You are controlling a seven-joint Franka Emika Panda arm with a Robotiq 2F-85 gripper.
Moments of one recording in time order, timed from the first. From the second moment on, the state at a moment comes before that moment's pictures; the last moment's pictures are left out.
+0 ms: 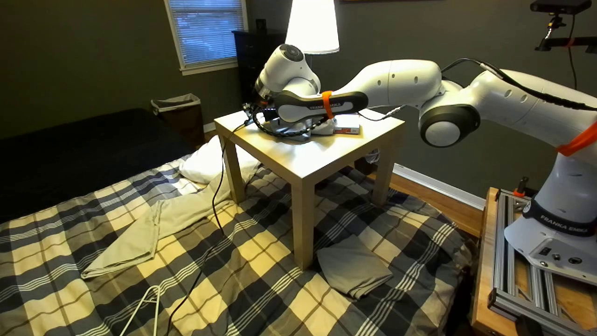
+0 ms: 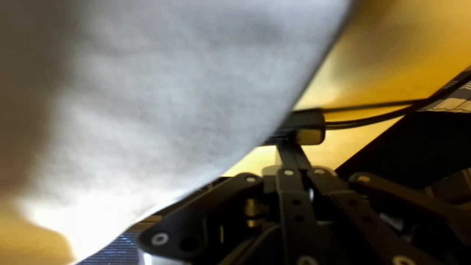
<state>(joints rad) 0.24 1.29 -0.20 -0.45 -0.15 2.47 0.47</state>
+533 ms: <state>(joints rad) 0.24 1.29 -0.20 -0.45 -0.15 2.47 0.47</state>
